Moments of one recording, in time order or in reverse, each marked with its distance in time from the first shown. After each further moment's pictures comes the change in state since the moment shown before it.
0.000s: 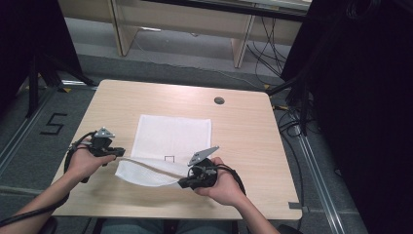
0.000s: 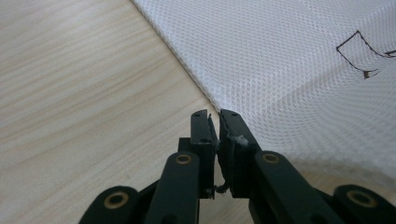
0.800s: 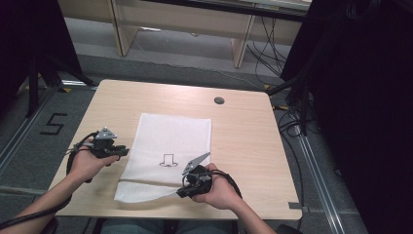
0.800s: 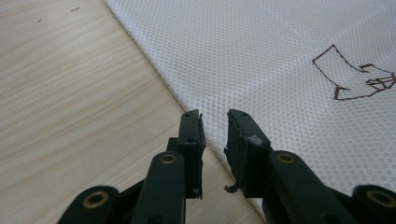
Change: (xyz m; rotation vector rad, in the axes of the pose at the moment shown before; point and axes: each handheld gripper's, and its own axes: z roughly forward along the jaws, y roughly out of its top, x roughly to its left) left arm -0.010 0.003 -0.001 -0.048 -0.006 0.062; right arm 0.003 -0.010 0.023 0.147 0.049 -0.008
